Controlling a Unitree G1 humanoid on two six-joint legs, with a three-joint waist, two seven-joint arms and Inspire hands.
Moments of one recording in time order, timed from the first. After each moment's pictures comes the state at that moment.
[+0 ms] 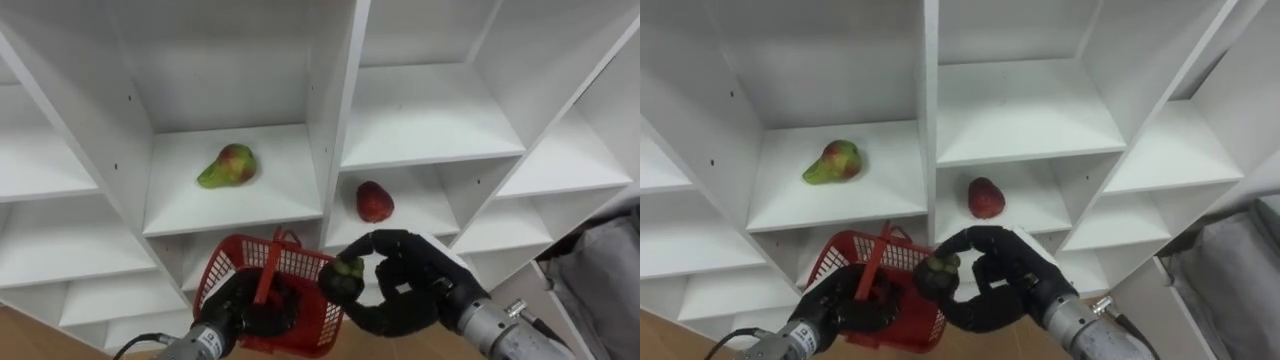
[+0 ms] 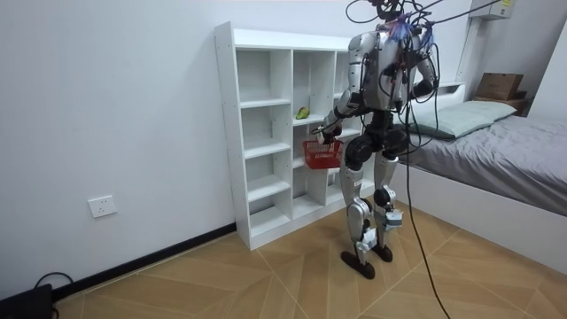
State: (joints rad) left arm 0.14 0.24 -0.22 0.47 -0.17 0.00 -0.21; right arm 0.28 -0.29 0.13 -0.06 0.04 0.02 0.39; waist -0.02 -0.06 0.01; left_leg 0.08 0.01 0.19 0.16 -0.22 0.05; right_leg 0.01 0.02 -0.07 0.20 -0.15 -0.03
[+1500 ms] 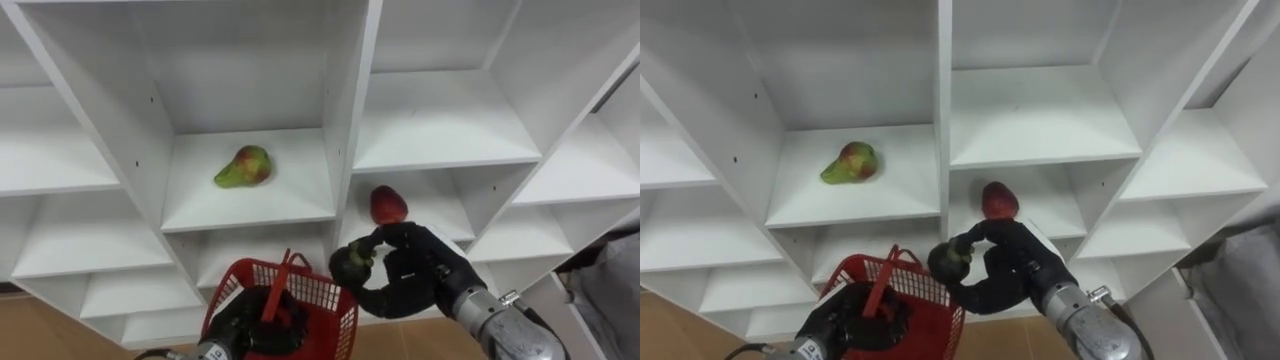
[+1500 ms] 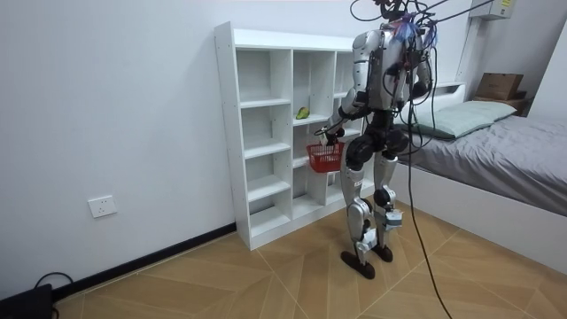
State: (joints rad) left arm 0.17 0.22 -0.27 0.47 -0.17 0.00 -0.21; right arm 0.18 -0.27 0.18 0.11 0.03 0.02 0.29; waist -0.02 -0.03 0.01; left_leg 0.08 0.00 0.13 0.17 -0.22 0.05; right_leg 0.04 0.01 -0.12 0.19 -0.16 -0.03
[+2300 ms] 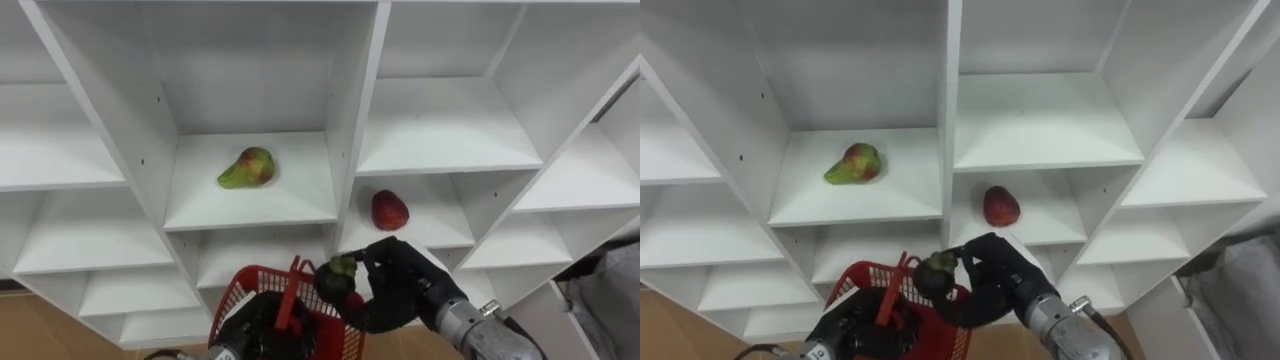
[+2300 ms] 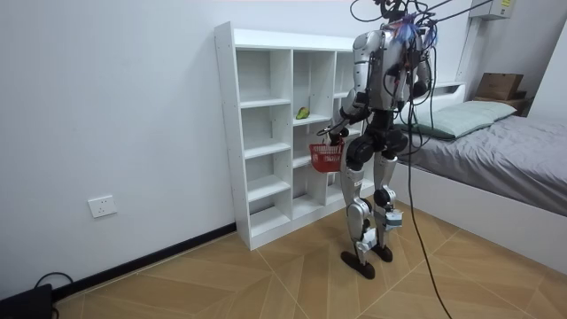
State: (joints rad) left arm 0.17 0.22 -0.34 0.47 -0.16 0.00 -0.21; right arm 0.18 -0.26 0.27 0.16 -0.01 0.02 0.30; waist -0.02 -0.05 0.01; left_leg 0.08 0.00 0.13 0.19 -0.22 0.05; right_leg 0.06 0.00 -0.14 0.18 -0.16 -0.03
